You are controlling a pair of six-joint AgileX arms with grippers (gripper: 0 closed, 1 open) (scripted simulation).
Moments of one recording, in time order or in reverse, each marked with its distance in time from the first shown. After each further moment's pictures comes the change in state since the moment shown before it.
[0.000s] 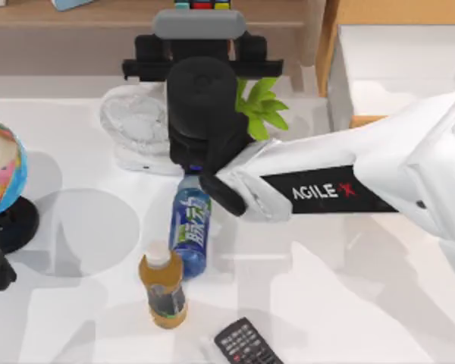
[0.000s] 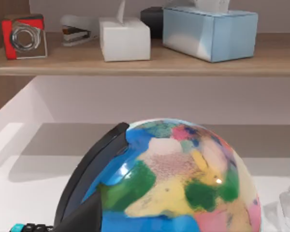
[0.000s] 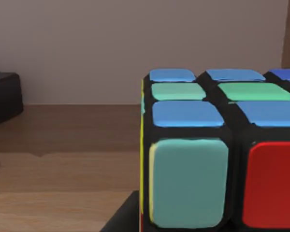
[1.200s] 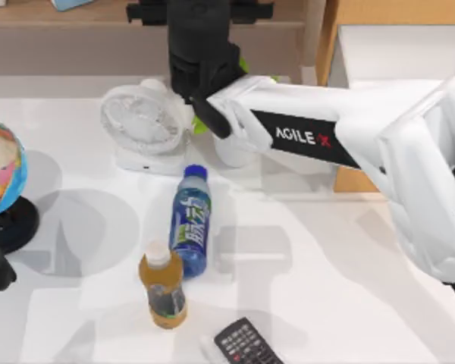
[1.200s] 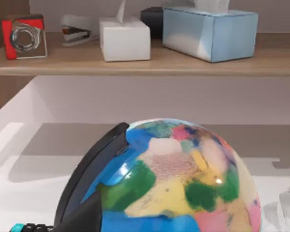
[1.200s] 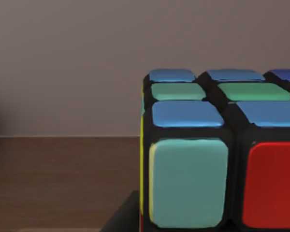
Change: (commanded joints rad) left arm 0.000 0.000 0.000 0.000 0.000 0.000; right arm -0.137 0.260 0.515 -0.264 -0.134 0.015
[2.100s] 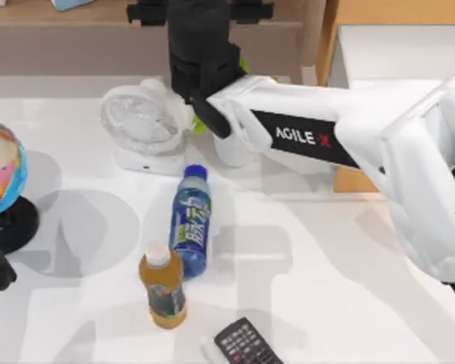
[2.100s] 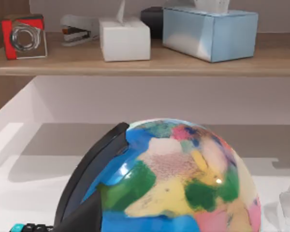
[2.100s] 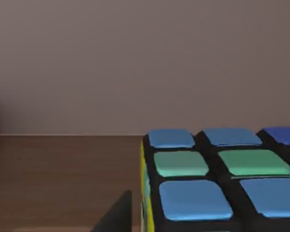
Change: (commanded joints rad) left arm 0.000 0.000 0.000 0.000 0.000 0.000; right arm 0.000 0.000 0.000 0.000 0.000 0.000
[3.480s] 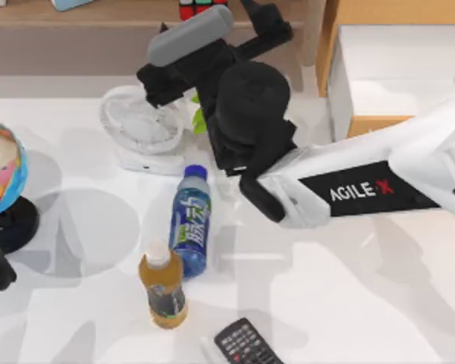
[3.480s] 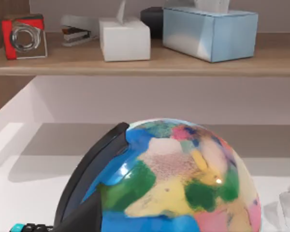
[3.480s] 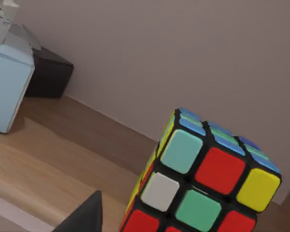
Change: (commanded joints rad) left arm 0.000 0.000 0.000 0.000 0.000 0.000; right arm 0.082 -0.347 -0.691 0.438 -0.183 -0.483
